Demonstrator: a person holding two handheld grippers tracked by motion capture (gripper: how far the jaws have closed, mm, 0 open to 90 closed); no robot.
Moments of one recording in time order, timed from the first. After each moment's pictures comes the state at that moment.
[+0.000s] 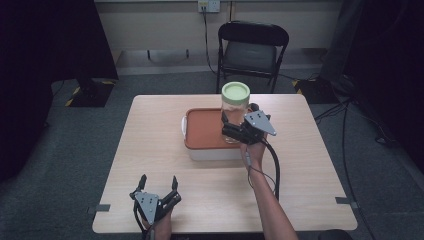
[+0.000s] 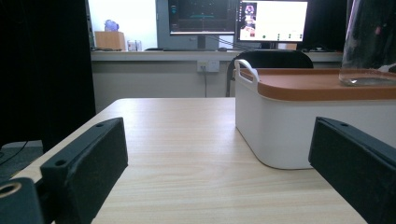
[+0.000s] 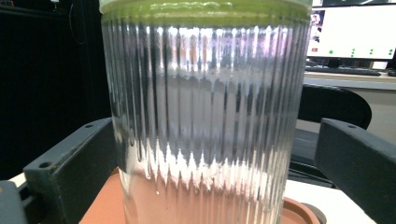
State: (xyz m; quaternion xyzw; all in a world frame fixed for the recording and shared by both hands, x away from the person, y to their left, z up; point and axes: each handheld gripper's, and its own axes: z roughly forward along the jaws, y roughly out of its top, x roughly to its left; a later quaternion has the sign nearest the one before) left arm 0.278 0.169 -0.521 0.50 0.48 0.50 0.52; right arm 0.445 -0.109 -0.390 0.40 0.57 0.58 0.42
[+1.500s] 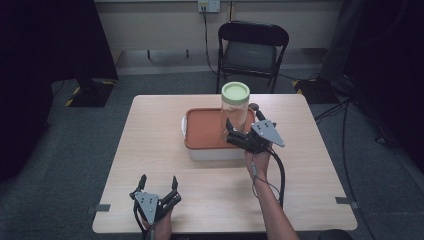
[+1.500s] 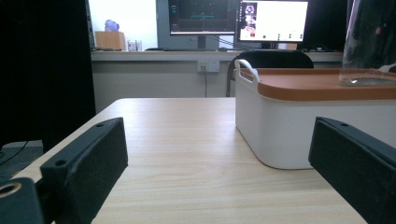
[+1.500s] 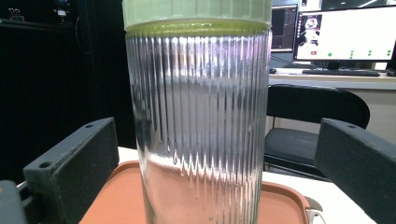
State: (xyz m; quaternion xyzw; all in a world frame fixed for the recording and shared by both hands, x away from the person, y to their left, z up) left arm 0.278 0.169 -0.521 0.50 0.48 0.50 0.52; right arm 0.417 -0.122 -0.393 0.39 0.56 0.60 0.41
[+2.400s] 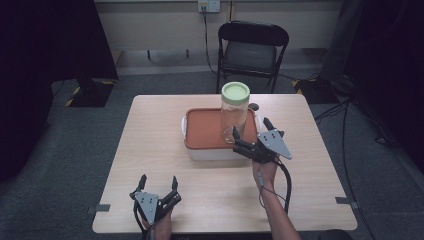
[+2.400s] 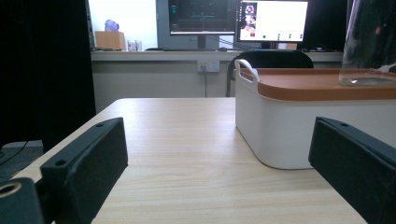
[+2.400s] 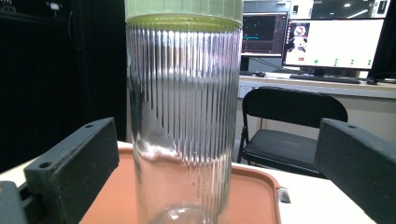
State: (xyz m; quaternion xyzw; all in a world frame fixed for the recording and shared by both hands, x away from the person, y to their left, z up) left arm 0.278 0.169 -0.521 0.50 0.48 0.50 0.52; right arm 0.392 -0.137 -0.401 0.39 0.56 0.58 0.44
